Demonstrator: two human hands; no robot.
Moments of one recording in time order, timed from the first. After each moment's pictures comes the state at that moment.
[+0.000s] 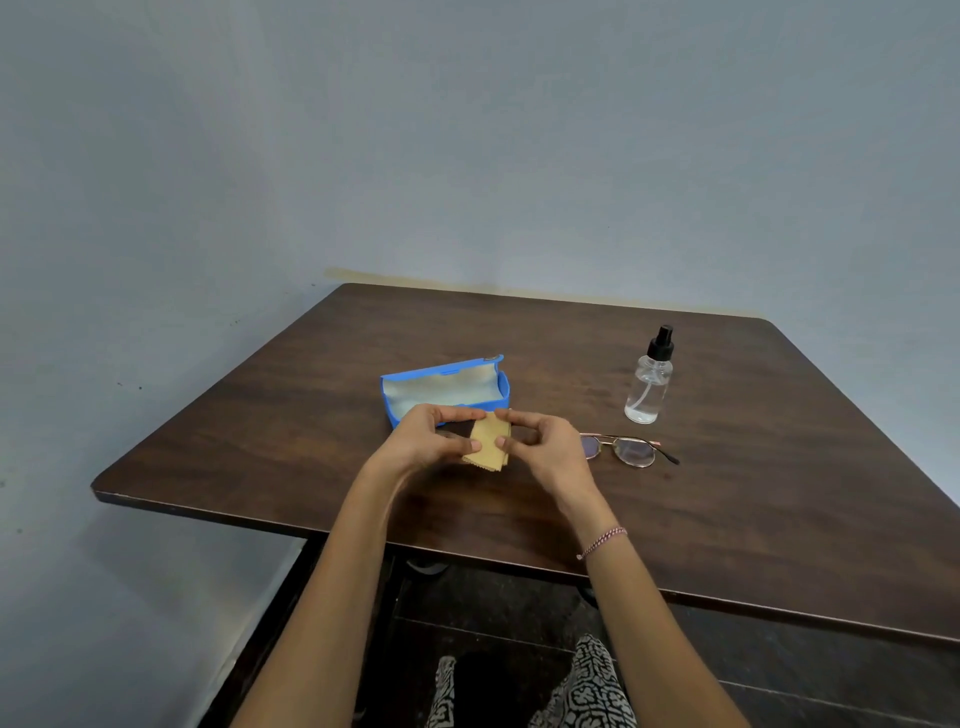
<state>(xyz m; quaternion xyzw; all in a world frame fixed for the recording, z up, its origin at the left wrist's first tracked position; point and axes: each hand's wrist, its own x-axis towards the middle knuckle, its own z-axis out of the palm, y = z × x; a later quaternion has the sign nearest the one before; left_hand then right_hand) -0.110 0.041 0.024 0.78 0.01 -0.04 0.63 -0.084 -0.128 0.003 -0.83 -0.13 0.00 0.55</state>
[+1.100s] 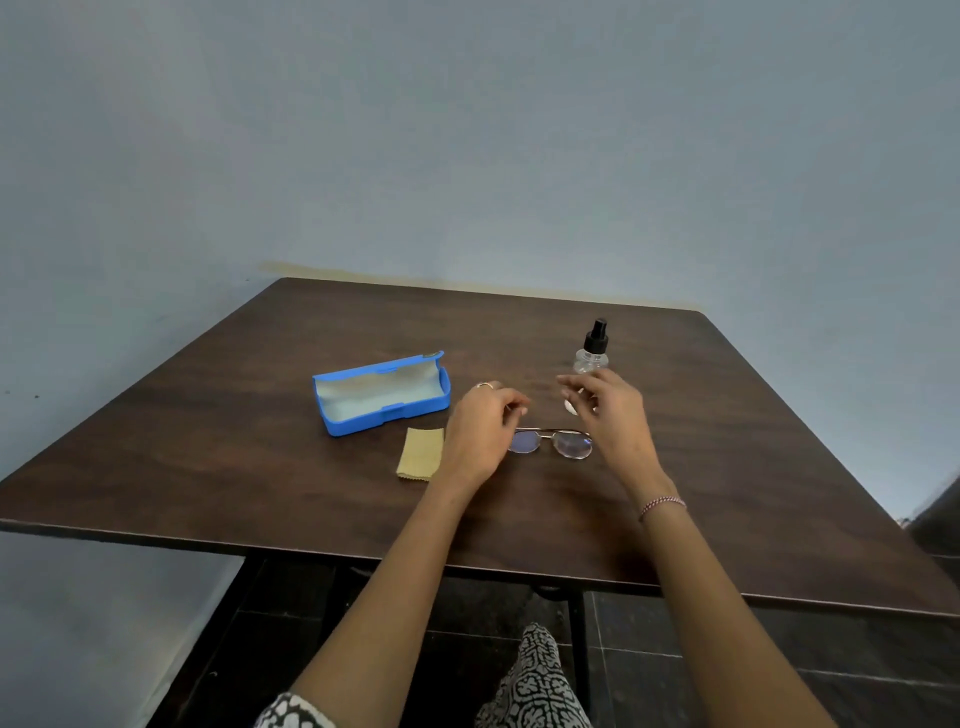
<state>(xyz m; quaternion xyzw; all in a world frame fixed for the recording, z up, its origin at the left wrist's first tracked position) -0.069 -0.085 0.014 0.92 -0.08 0.22 0.33 -0.048 -0.248 0.024 -0.88 -0.17 -0.27 0.34</state>
